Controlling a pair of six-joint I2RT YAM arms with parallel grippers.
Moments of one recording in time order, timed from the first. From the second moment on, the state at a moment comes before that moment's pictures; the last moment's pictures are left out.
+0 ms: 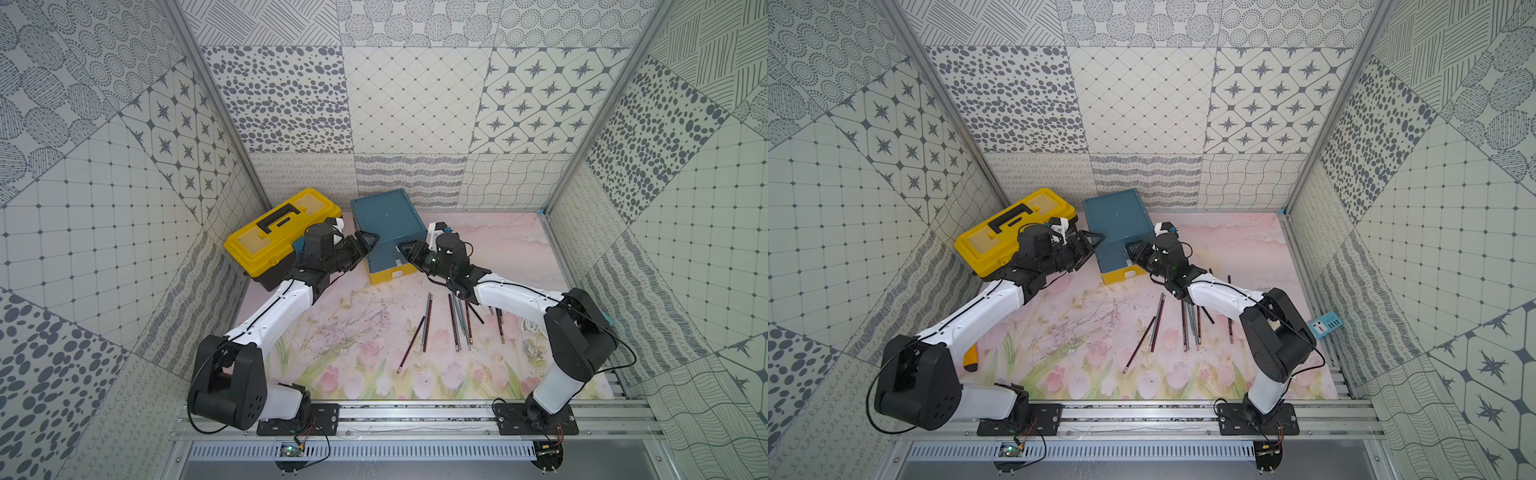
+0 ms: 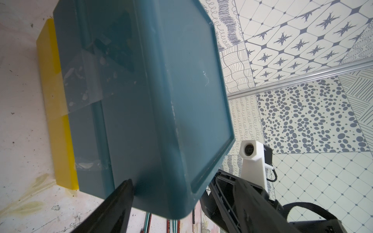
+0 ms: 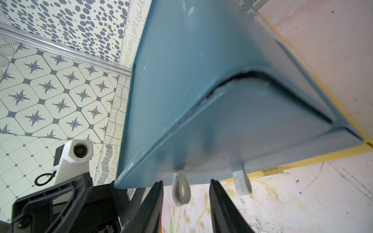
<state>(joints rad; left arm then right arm) -0.21 1.40 0.98 0.02 0.44 -0.91 0.66 1.71 1.11 0.30 -0.13 1.07</state>
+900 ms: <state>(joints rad) -0.21 1.40 0.99 0.02 0.44 -0.90 0.67 1.72 1.08 0.37 -0.16 1.11</state>
